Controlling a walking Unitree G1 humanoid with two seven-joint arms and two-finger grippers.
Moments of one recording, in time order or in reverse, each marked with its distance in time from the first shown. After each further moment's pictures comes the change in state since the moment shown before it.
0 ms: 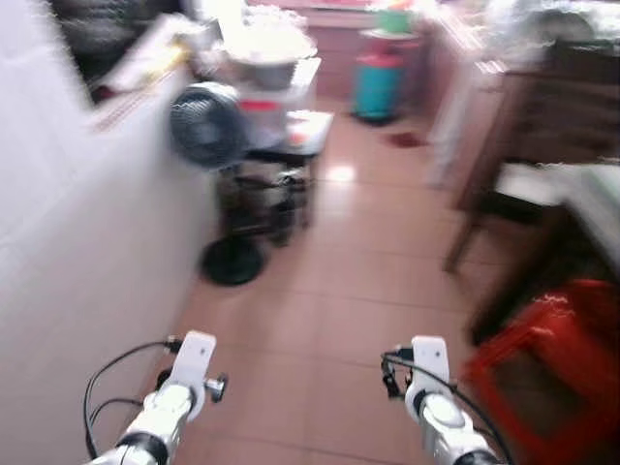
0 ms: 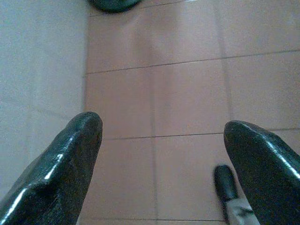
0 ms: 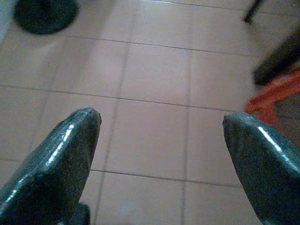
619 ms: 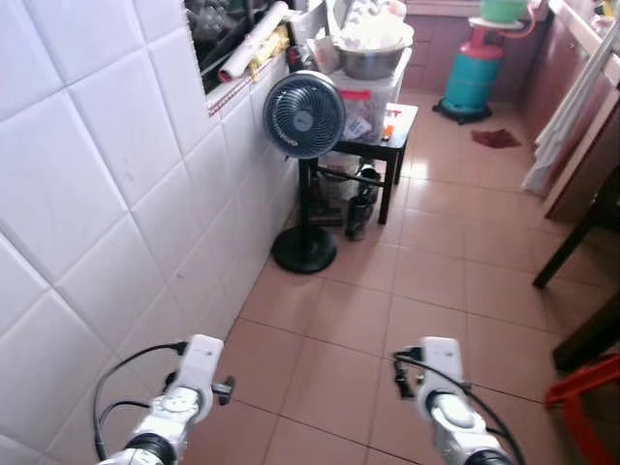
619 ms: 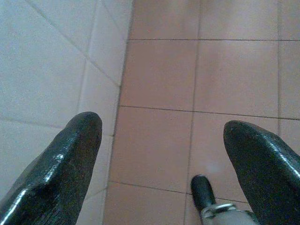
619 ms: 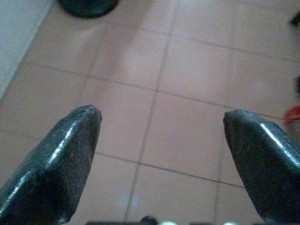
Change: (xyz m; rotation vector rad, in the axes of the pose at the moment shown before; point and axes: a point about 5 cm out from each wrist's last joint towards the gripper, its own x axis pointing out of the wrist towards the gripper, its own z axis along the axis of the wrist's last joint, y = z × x) left arm 0.000 -0.010 -0.003 0.007 0.006 -0.015; right arm 0.000 -0.012 -0.001 -0.007 0.005 -0.031
